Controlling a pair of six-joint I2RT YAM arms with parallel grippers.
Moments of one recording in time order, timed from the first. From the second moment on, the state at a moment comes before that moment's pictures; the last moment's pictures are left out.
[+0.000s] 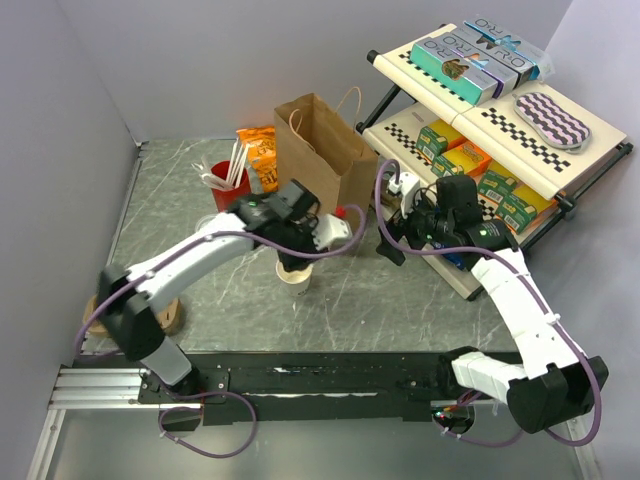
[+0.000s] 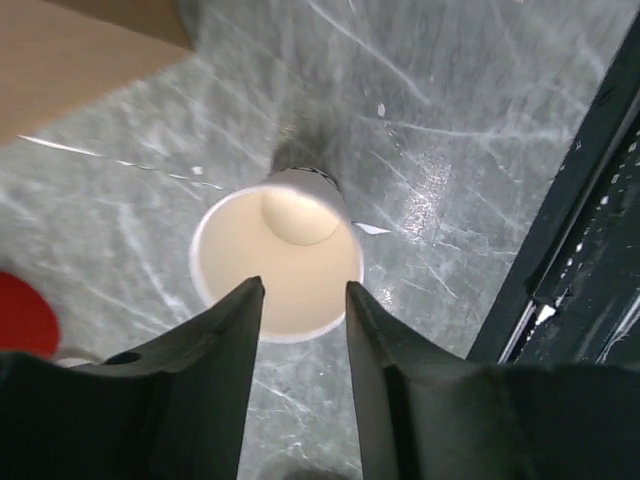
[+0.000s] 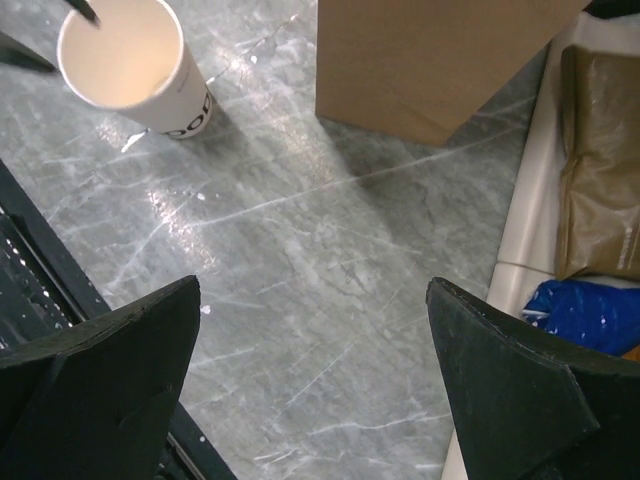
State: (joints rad) left arm -0.82 1.63 1.49 -0.96 0.17 0.47; right arm 0.28 1.11 1.13 -0.75 -0.48 -0.39
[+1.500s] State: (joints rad) left arm -0.20 1.93 1.40 -0.59 -0.10 0.38; right arm 0.28 1.11 1.16 -0.75 -0.50 -0.38
